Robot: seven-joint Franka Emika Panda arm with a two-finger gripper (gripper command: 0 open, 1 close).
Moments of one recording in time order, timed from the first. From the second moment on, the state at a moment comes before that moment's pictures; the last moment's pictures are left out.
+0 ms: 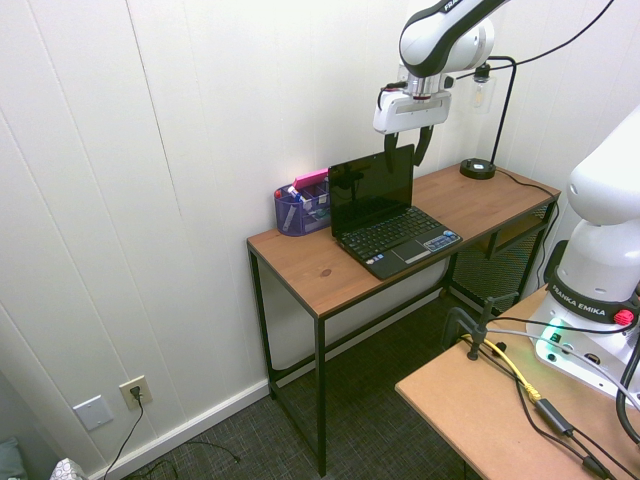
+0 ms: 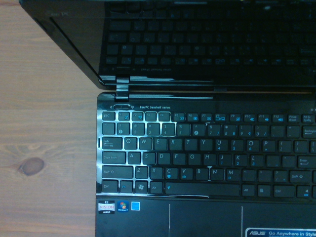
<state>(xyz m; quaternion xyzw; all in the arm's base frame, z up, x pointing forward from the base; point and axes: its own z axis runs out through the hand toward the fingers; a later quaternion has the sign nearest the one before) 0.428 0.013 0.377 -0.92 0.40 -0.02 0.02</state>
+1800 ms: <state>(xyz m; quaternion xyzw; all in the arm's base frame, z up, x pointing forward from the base) 0.593 0.033 0.339 -0.88 0.47 -0.10 0.03</state>
